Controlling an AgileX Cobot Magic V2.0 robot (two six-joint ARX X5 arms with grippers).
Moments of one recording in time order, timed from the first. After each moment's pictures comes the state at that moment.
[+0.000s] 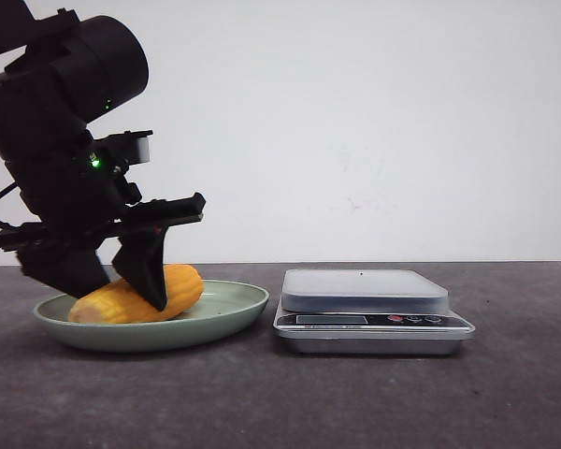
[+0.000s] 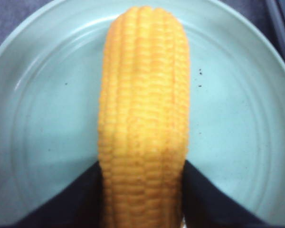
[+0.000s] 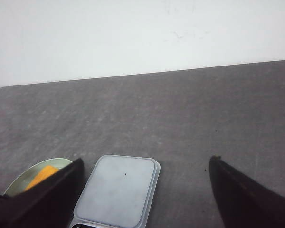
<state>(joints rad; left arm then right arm) -0.54 1.56 0.81 -0.14 -0.10 -0.34 0.05 0.65 0.93 -0.56 -0.29 0.22</state>
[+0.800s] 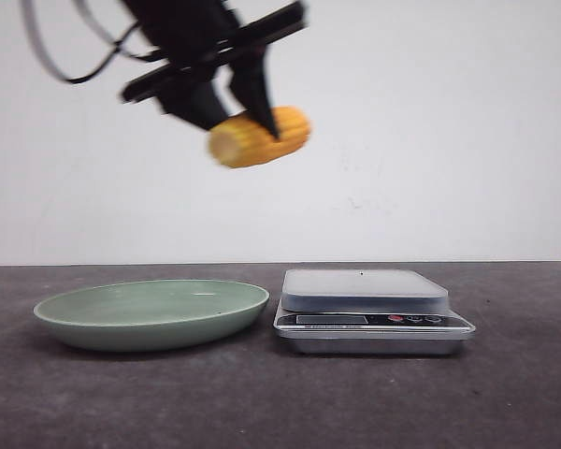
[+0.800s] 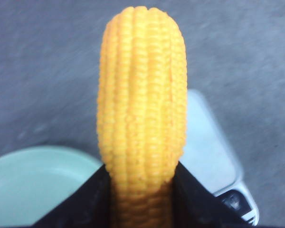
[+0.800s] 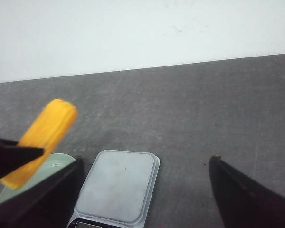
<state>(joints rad) -0.73 1.58 1.28 -0.33 -0.11 -0.31 0.05 0.65 0.93 -0.59 -0.29 0.22</state>
